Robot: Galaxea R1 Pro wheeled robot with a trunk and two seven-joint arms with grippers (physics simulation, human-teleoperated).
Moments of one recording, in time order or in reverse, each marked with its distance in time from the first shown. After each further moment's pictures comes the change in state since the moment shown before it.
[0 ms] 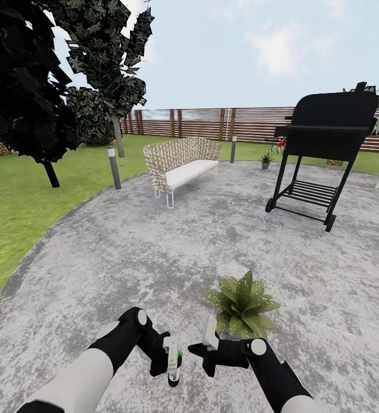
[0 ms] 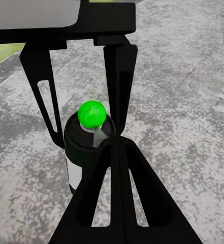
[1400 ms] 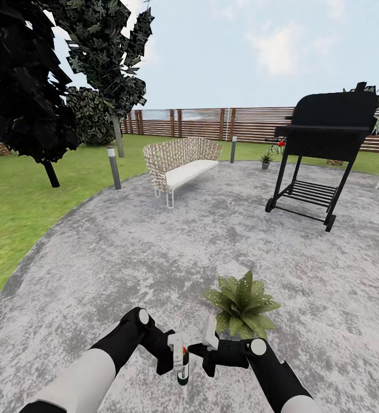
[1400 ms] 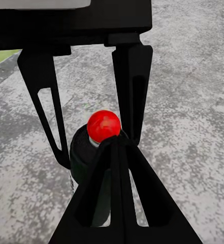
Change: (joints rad) left arm 0.000 -0.013 0.003 0.002 0.084 -0.004 0.011; right arm 0.000 0.000 0.000 0.000 0.000 0.000 0.000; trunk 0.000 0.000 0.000
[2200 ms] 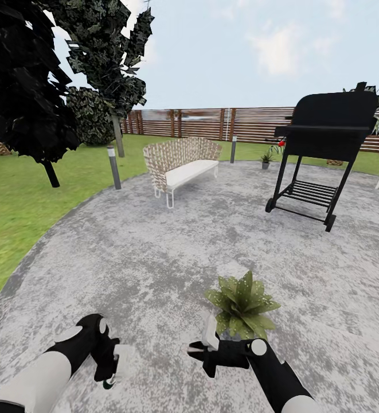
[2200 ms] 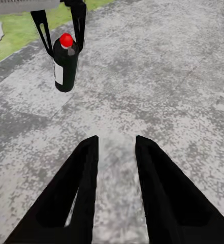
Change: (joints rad) left arm 0.000 0.238 0.004 0.071 -0.270 0.015 0.079; right arm 0.000 -0.003 0.000 0.004 0.002 -0.001 0.000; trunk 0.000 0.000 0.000
